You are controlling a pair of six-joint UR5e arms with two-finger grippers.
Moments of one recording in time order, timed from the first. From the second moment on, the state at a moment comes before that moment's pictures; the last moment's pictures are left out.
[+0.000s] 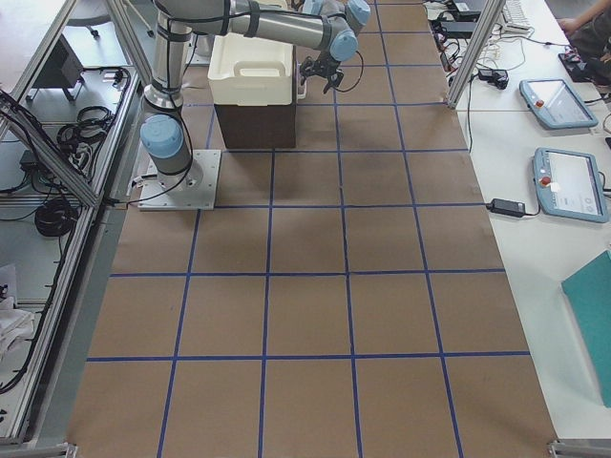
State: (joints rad) left arm -0.85 -1.92 -2.10 -0.72 1.67 2.39; right arm 1.87 -1.12 1.50 -1.55 -1.48 -1.34
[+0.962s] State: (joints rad) left arm -0.85 -1.89 -2.06 -0.72 1.66 2.42; right arm 1.84 -1.03 1.39 -1.64 -1.48 -1.38
